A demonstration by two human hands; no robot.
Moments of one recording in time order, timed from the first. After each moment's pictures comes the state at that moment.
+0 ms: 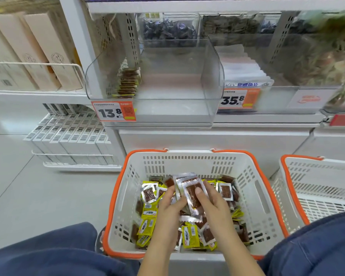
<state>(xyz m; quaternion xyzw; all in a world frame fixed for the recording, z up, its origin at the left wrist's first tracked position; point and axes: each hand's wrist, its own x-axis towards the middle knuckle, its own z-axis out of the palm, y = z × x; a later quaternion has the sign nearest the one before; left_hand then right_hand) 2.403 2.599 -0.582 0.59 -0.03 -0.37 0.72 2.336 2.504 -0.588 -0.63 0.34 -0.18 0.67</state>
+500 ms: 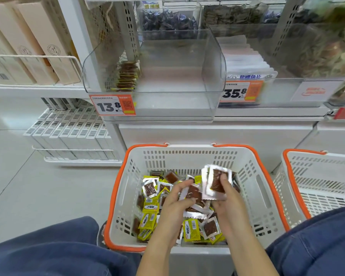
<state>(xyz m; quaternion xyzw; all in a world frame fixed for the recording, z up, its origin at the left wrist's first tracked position) 2.403 2.600 -0.582 0.59 -0.07 -0.42 0.69 2.333 2.485 -0.587 -0.35 0.41 -0.24 0.81</state>
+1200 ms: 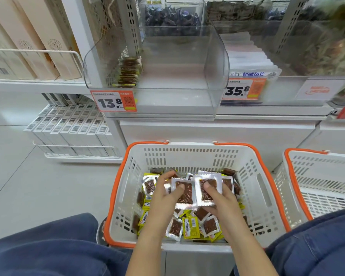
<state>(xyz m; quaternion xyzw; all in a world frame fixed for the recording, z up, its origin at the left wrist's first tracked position) 2.418 2.608 -0.574 0.69 -0.09 -0.28 0.66 2.327 2.489 -0.595 -0.53 0.39 -0.15 0.74</state>
